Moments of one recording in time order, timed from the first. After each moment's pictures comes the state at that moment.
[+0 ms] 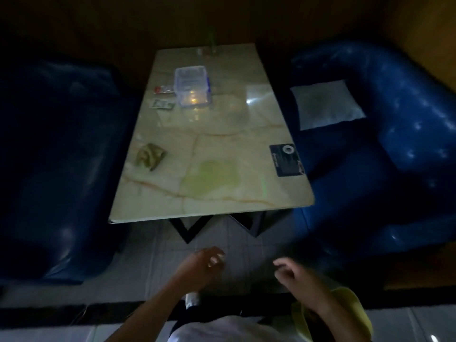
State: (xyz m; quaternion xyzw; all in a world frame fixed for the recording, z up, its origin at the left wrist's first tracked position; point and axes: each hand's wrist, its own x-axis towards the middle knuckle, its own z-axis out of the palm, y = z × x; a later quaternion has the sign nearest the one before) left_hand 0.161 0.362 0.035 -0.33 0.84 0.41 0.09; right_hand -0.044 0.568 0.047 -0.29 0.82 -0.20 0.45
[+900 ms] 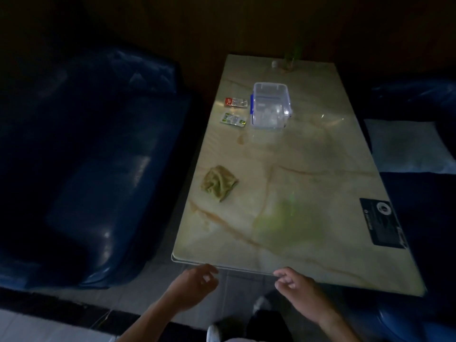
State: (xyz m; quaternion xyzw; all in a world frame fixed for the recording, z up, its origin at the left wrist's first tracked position) left_hand 0.286 0.124 0.008 -0.43 0.78 0.45 0.08; right_hand 0.030 0.280 0.043 -0.37 0.80 -0.15 0.45
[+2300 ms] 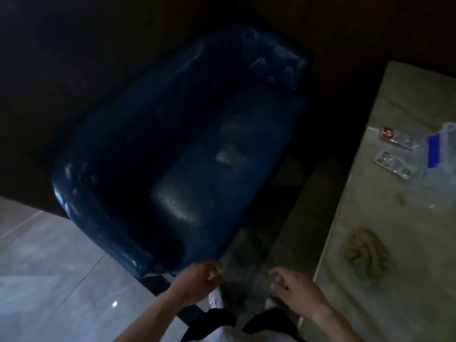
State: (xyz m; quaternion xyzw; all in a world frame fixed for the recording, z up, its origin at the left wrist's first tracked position) left_hand 0.560 -0.111 -0.007 -0.57 0.69 0.43 0.06; right_hand 0.278 -0.073 0.015 -0.60 0.66 0.04 0.45
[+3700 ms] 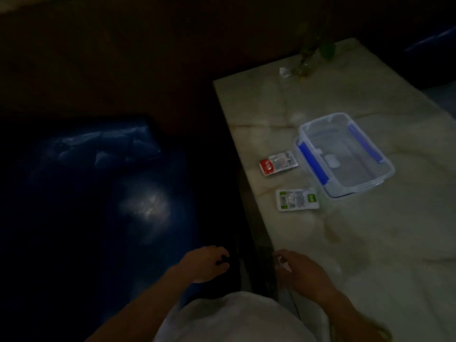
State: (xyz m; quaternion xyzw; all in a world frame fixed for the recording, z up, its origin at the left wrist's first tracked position) left_hand 0.166 -0.563 0.001 -0.20 0.88 0.26 0.34; right_hand 0.014 -0.319 -0.011 -0.33 0.84 -0.17 0.39
